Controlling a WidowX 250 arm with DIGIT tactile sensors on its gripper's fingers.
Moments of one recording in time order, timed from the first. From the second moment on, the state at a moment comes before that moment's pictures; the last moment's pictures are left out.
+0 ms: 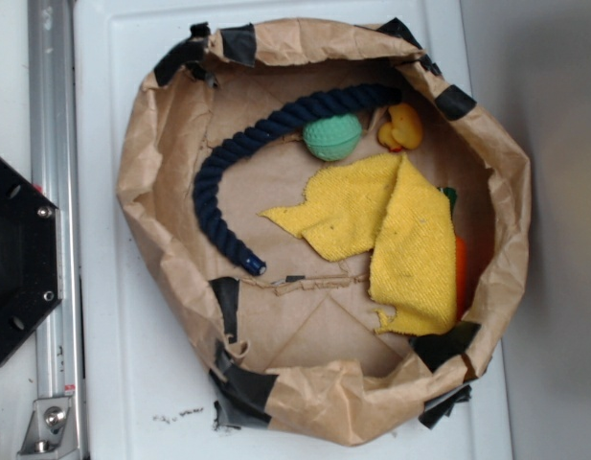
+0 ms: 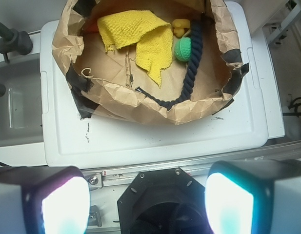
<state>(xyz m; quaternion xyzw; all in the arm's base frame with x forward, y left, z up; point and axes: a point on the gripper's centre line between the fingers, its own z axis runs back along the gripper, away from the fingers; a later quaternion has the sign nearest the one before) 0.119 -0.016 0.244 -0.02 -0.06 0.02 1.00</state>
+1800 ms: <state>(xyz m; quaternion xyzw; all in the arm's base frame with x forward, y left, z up) 0.236 0.087 0.059 0.11 0.00 -0.03 0.99</state>
